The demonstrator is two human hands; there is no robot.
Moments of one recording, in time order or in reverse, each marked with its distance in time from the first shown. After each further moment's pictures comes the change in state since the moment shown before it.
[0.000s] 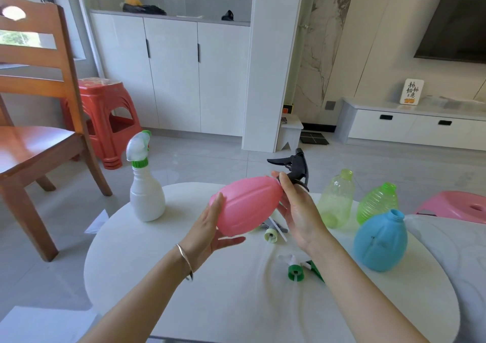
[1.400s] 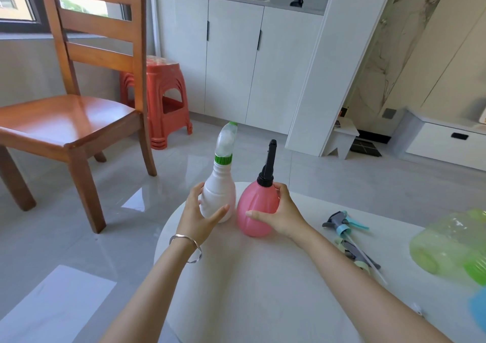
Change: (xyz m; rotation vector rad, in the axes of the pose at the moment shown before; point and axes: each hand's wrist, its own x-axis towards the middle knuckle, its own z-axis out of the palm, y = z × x) left_hand 0.037 0.012 -0.201 0.652 0.575 0.294; right_hand 0.107 0.121 0.136 -0.803 -0.252 -0.018
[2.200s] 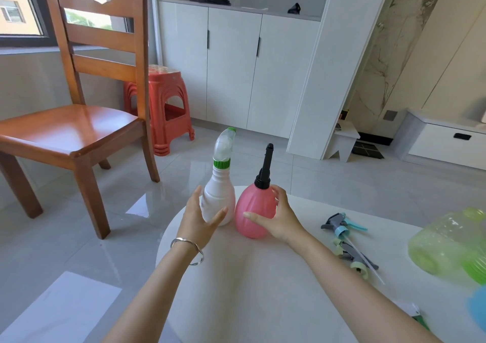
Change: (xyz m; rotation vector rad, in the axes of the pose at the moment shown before) left_hand -0.006 0.009 -0.001 0.128 0.022 -0.011; right_hand -0.006 0.006 0.004 0.051 0.013 -0.036
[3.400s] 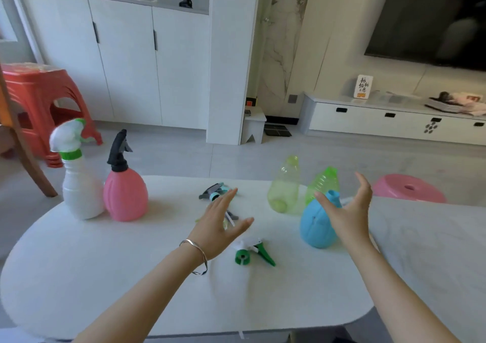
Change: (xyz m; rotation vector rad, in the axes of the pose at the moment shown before) left_hand -0.149 0.147 0.189 0.153 -0.518 0.452; right_hand -0.207 0.088 -0.301 -0.171 0.983 -0.009
